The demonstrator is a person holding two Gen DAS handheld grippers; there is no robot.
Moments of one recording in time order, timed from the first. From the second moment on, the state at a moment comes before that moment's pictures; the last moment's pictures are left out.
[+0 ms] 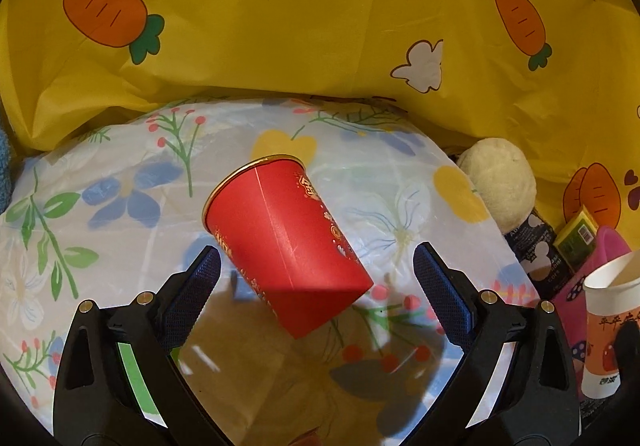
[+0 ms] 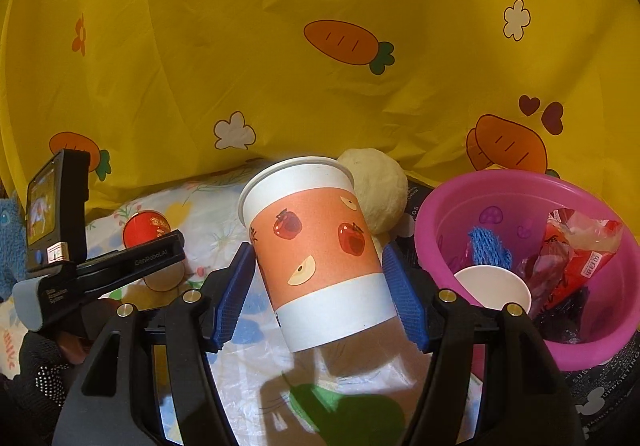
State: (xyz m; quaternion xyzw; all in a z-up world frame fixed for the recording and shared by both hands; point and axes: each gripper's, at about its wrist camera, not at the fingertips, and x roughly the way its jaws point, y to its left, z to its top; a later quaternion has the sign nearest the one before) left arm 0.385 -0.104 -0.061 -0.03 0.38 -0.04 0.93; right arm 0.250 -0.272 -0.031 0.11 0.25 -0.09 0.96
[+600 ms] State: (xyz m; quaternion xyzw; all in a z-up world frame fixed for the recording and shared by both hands) left arm 0.391 -0.098 -0.076 -0.03 0.39 -0.06 0.92; right arm 0.247 -0.273 -0.032 0.11 0.24 -0.08 0.96
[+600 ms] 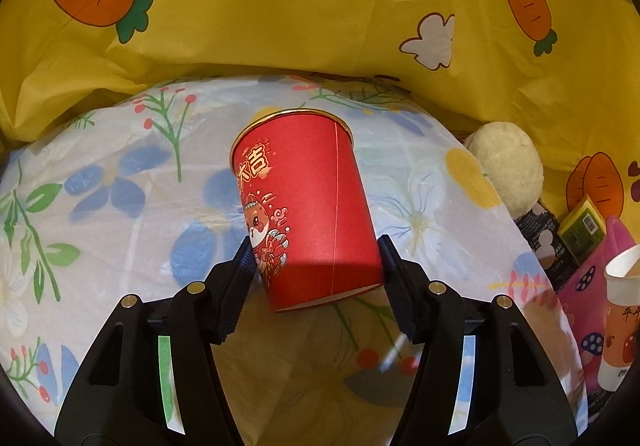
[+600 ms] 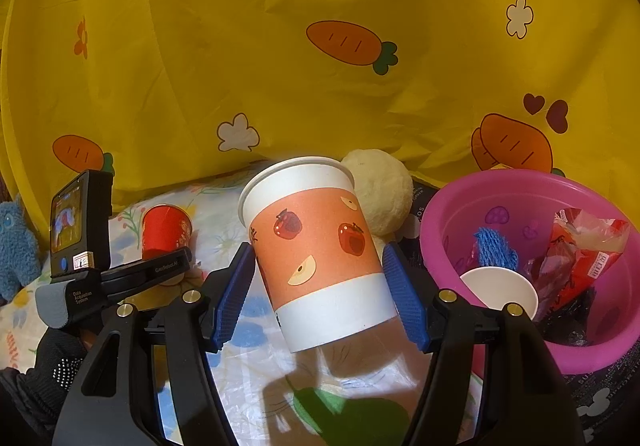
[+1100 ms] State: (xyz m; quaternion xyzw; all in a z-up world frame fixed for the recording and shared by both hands) left arm 0.287 -0.151 -0.008 0.01 0.30 -0.16 0.94; right arm 0.189 -0.301 -0.005 0.13 0.21 -0.11 0.96
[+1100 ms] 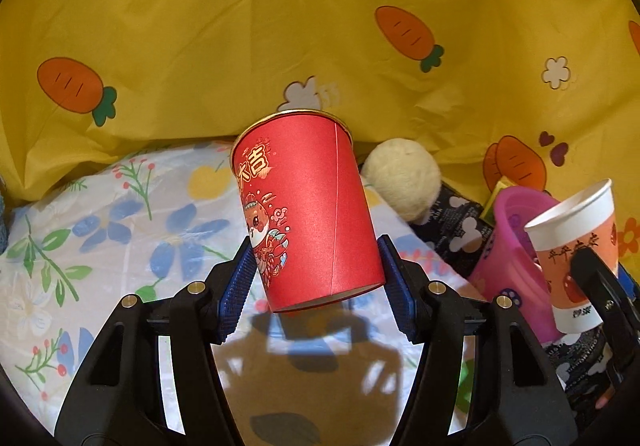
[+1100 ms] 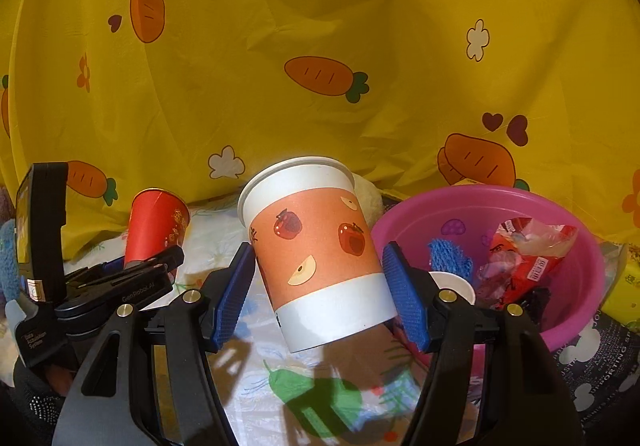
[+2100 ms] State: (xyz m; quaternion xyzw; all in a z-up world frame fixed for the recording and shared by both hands) left arm 0.243 -0.329 -0.008 0.05 0.28 -0.38 0.88; right arm 0.133 -0.433 0.006 0.16 0.17 -0.24 0.94
